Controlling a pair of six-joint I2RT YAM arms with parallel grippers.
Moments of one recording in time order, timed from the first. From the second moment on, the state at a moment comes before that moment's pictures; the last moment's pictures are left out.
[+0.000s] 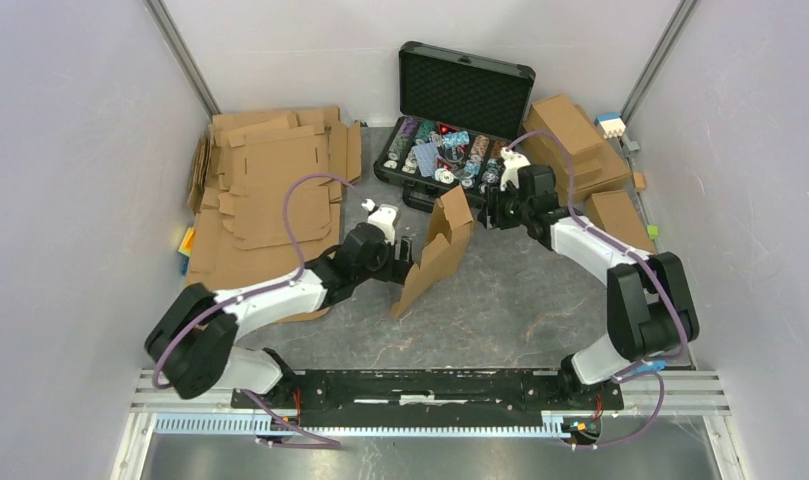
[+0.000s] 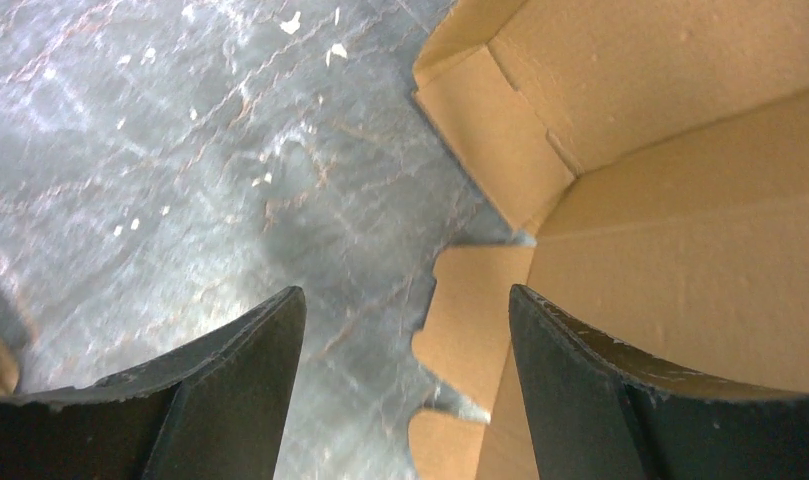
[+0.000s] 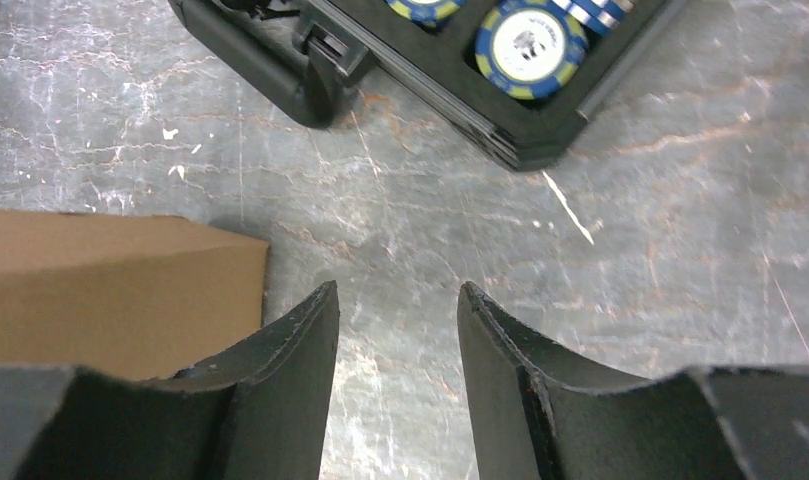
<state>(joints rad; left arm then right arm) -0.76 1.41 0.69 0.09 -0.12 -0.36 0.28 1.57 0.94 -0.05 -0.21 0.12</state>
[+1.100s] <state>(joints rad) -0.98 1.24 0.79 -0.13 0.05 -0.60 0.25 0.94 0.63 -0.16 -0.07 0.16</state>
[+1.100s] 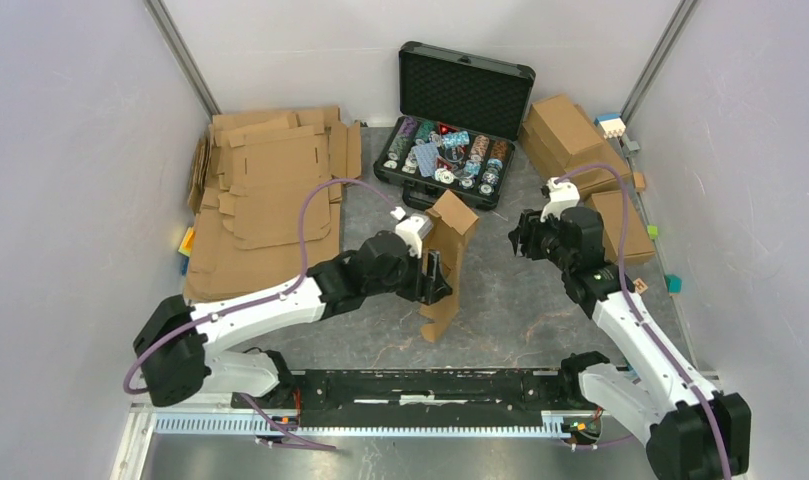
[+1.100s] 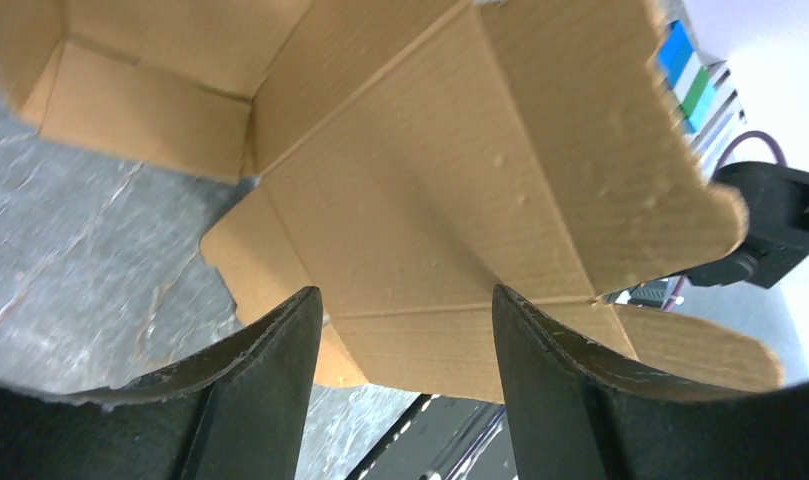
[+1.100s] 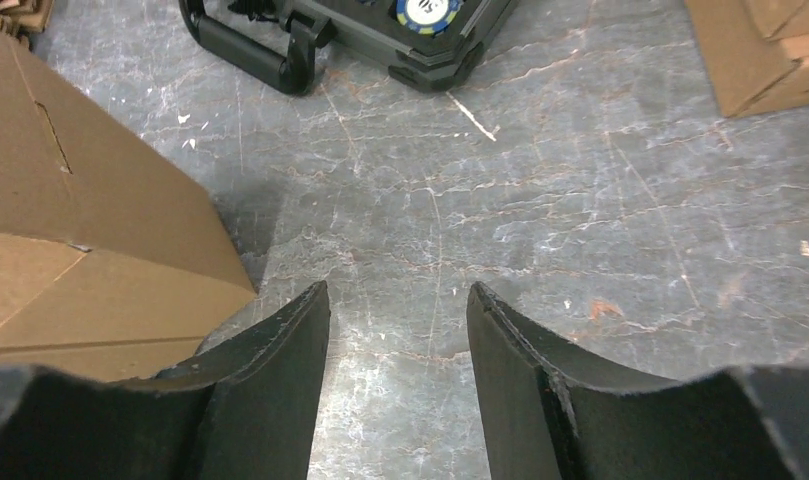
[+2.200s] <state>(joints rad) -1.01 1.21 1.02 -0.32 -0.17 -0.54 0.25 0.66 0.59 -0.37 -0.07 0.11</state>
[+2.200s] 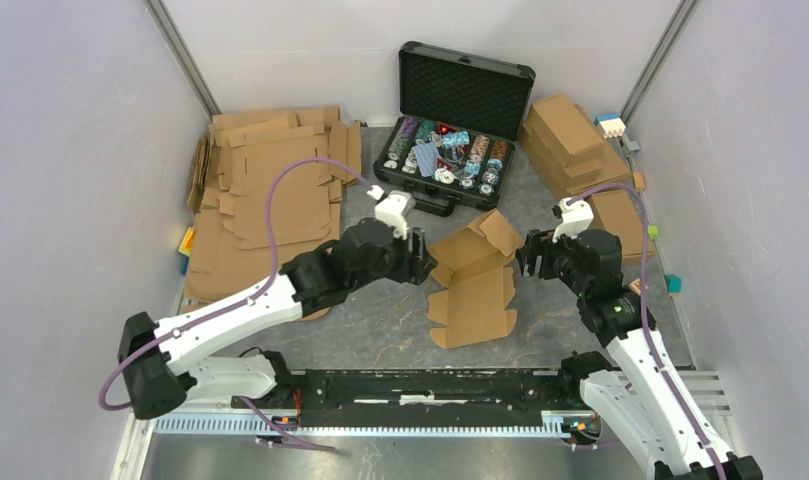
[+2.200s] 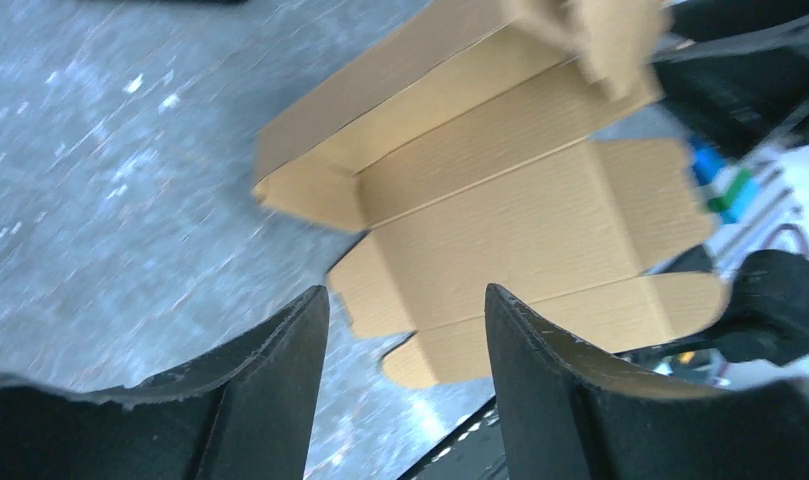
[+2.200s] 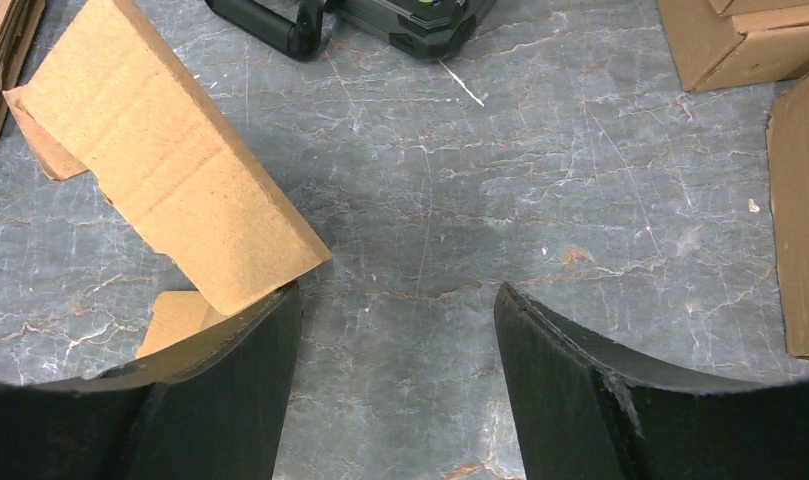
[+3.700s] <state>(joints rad) -0.92 1.77 0.69 0.58 -0.32 -0.96 0.25 0.64 0.59 -0.37 -0.09 0.11</state>
